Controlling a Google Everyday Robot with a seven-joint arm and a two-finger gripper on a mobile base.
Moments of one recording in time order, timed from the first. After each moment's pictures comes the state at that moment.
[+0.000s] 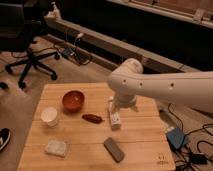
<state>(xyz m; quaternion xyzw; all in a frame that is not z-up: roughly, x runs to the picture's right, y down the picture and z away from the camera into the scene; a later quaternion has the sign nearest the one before) 0.042 0.116 0.678 -0.19 0.21 0.63 0.72</state>
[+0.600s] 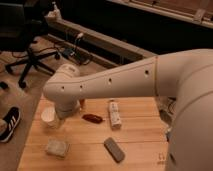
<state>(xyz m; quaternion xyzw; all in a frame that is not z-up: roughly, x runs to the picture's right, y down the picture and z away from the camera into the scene) -0.186 0.124 0.655 -0.31 0.07 0.45 0.84</state>
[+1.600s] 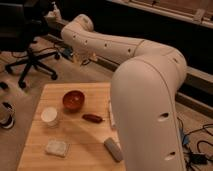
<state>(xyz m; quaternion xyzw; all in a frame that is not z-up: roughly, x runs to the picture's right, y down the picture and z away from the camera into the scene) -0.059 -0.155 0.800 -0.10 0.09 0.58 0.81</state>
